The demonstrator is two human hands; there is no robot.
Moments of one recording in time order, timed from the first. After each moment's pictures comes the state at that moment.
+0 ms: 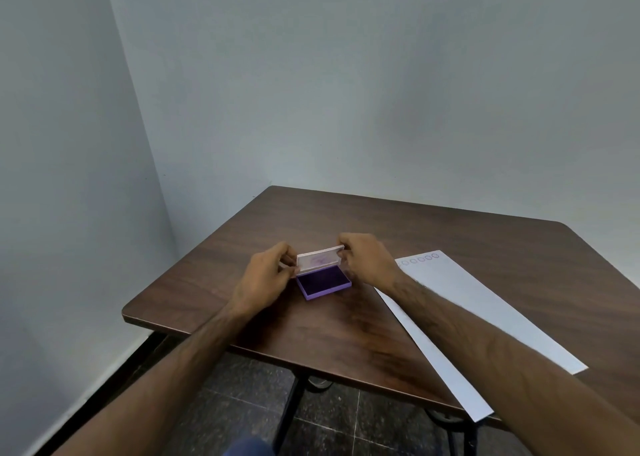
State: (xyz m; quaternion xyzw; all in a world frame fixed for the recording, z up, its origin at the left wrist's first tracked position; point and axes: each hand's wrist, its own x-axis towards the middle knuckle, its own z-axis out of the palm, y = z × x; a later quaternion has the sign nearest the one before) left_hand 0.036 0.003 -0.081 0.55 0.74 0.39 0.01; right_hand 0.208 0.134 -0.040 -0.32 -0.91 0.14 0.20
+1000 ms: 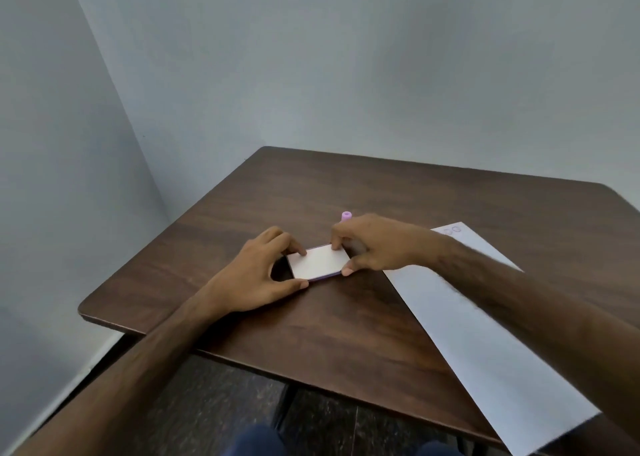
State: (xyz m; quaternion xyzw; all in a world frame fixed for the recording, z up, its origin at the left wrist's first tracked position) left_hand 0.017 0.006 -0.093 0.69 0.67 0.28 0.03; right_hand 0.212 0.182 -0.040 -0.12 -0.98 0.12 -0.02
